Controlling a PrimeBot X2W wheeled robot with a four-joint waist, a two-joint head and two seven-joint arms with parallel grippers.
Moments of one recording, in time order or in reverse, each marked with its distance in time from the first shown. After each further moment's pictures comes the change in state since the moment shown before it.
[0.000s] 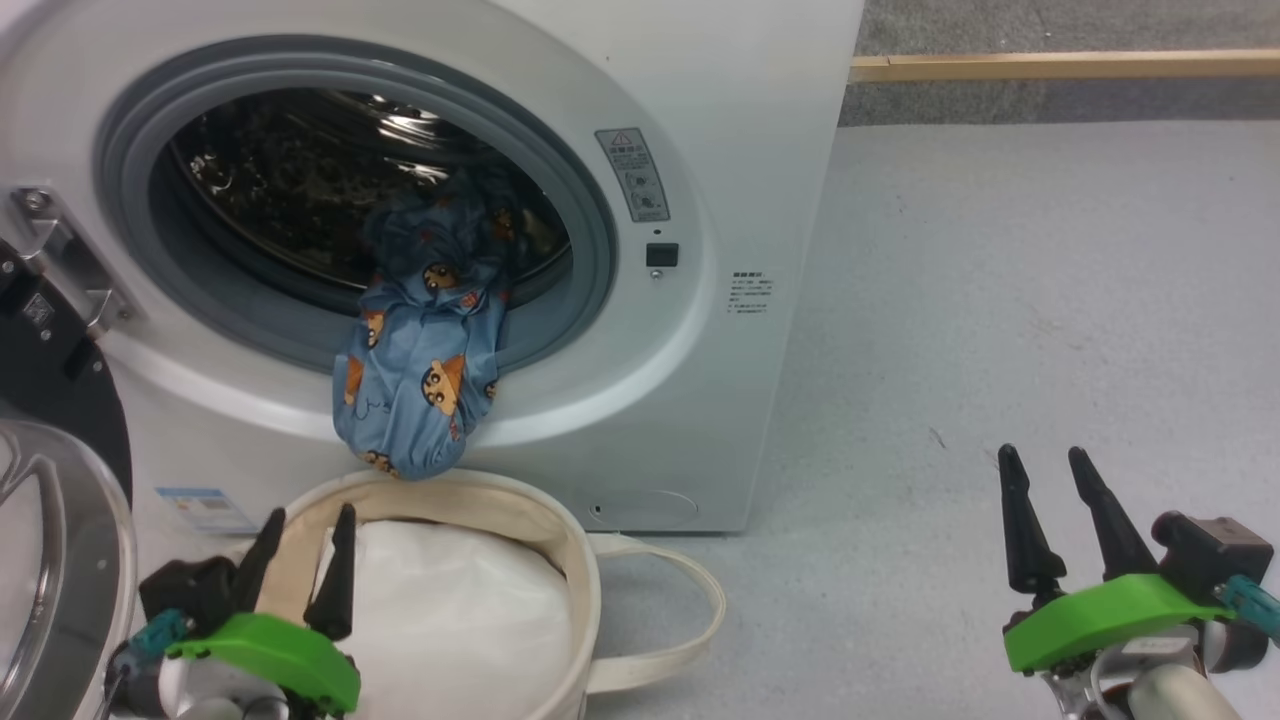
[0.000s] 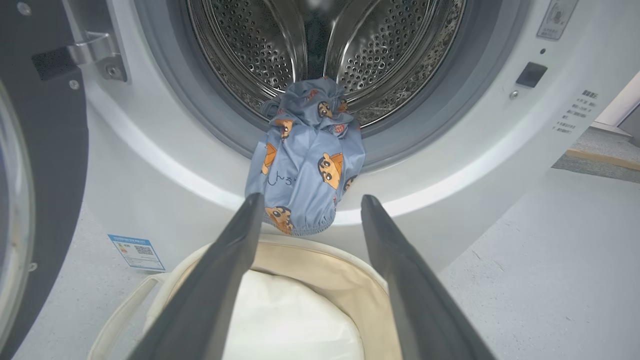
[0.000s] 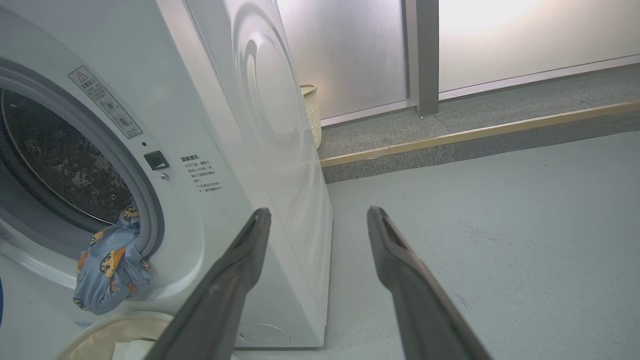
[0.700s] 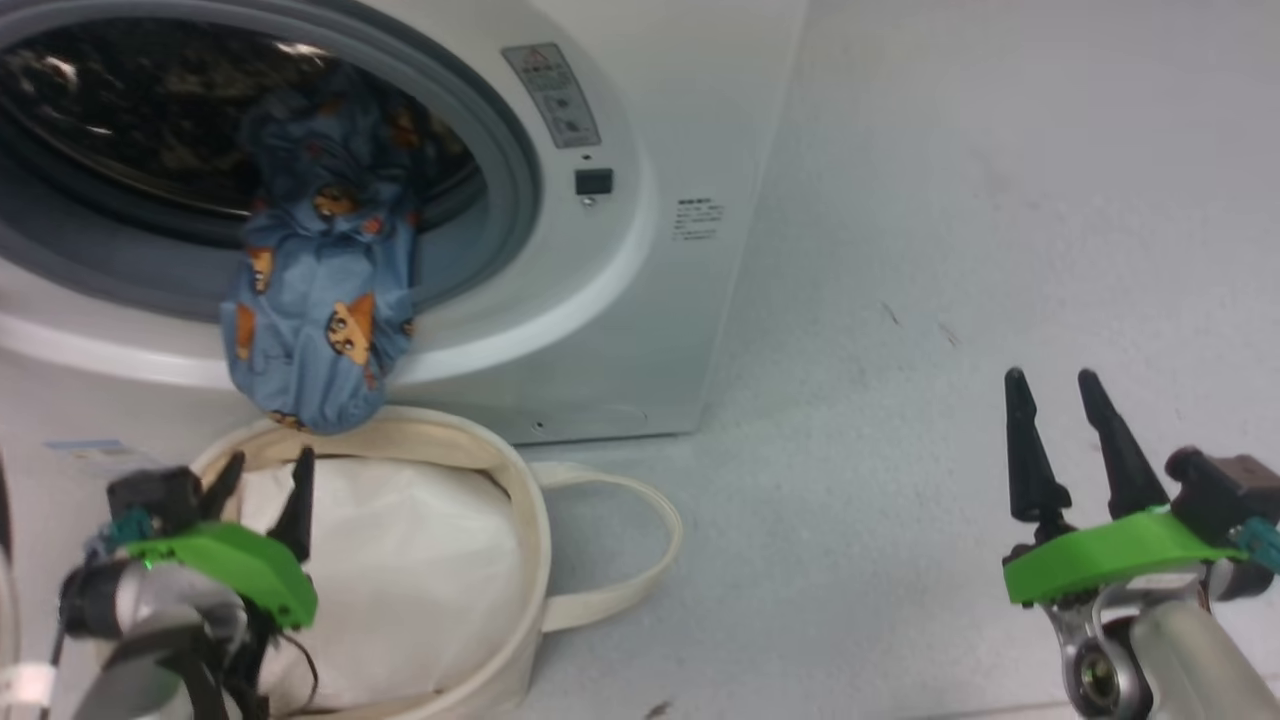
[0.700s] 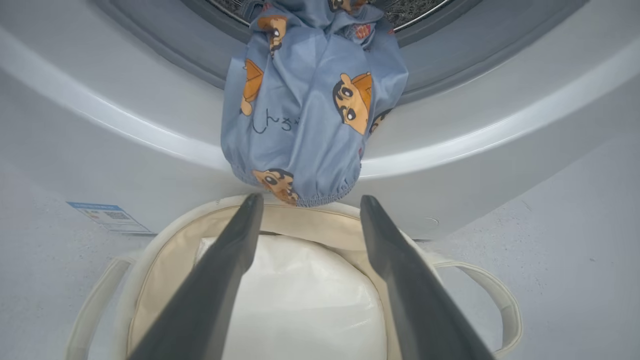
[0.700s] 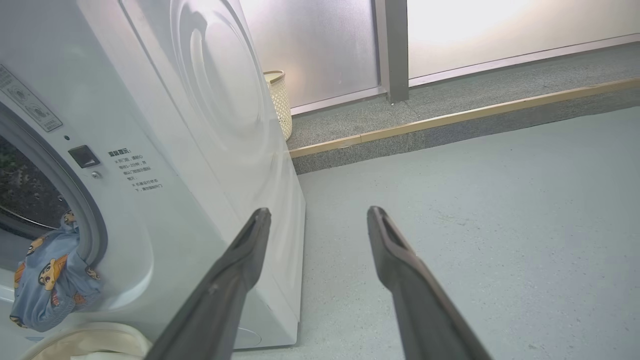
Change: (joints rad) left arm -0.267 0.065 -0.118 0.359 -0.078 0.000 0.000; right arm -0.077 0.013 -0.021 -0.040 -0.026 0.000 0.000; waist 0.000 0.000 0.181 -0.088
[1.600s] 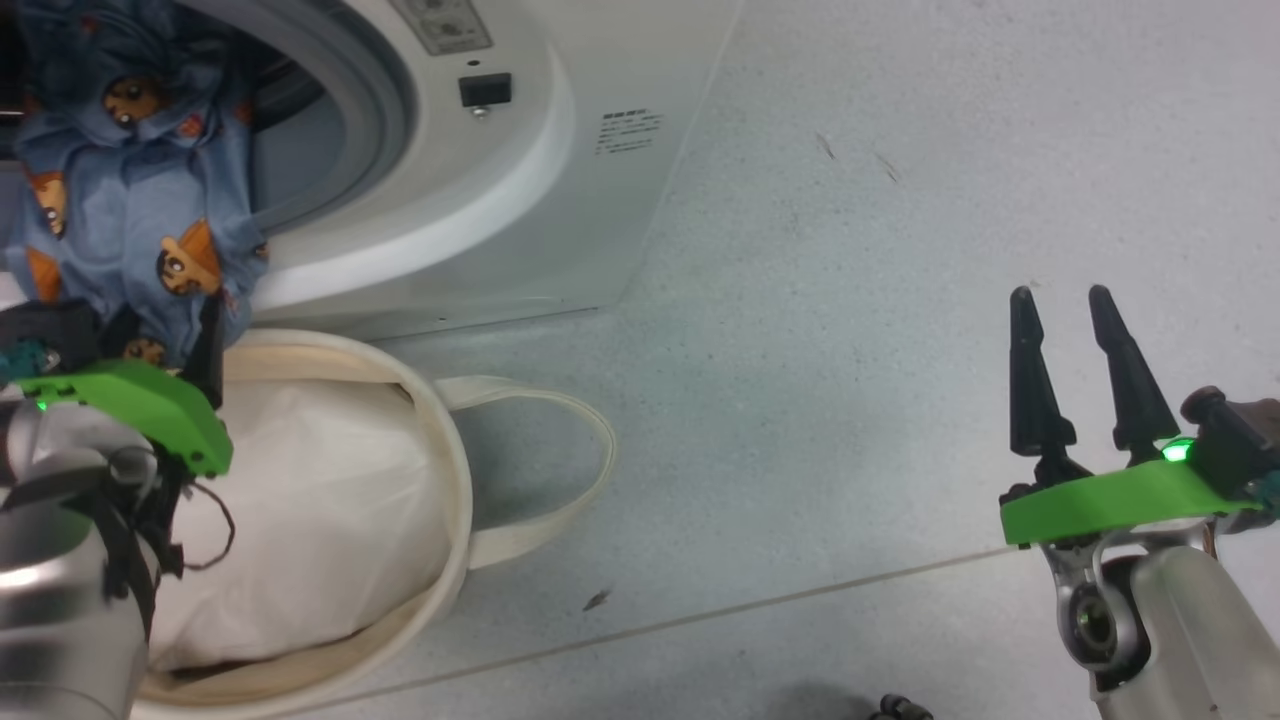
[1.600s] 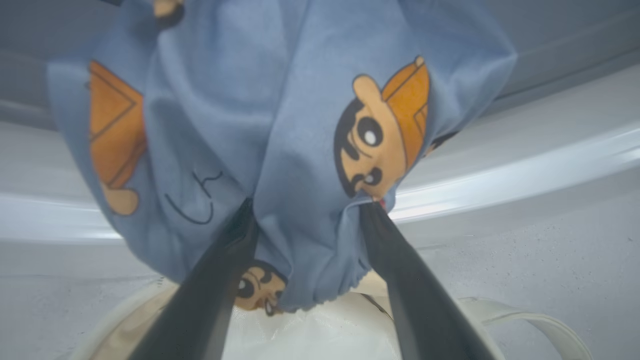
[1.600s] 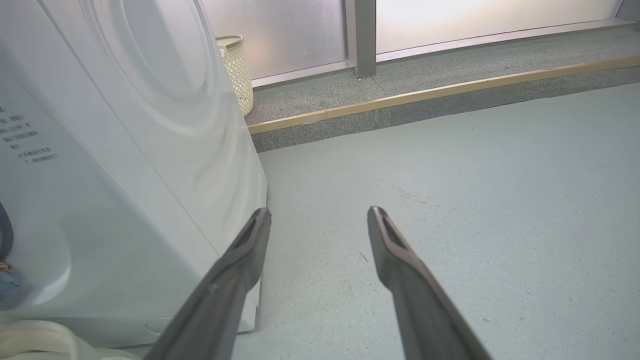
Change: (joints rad) left arm -0.331 0.076 -0.025 0.202 0.036 0.003 0.000; right arm -0.070 0.036 -0.037 -0.081 -0.064 0.000 0.000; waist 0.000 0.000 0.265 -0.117
